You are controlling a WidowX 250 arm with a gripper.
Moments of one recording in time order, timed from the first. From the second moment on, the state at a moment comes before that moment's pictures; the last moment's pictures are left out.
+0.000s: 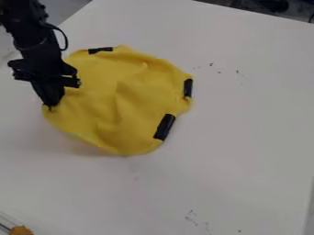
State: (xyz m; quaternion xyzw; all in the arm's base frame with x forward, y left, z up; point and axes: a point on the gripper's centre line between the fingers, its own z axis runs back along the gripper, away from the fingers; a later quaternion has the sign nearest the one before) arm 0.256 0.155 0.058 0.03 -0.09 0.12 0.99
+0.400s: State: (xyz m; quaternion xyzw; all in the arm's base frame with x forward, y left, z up) arm 0.215 0.180 0.051 0.00 -0.10 0.12 0.99
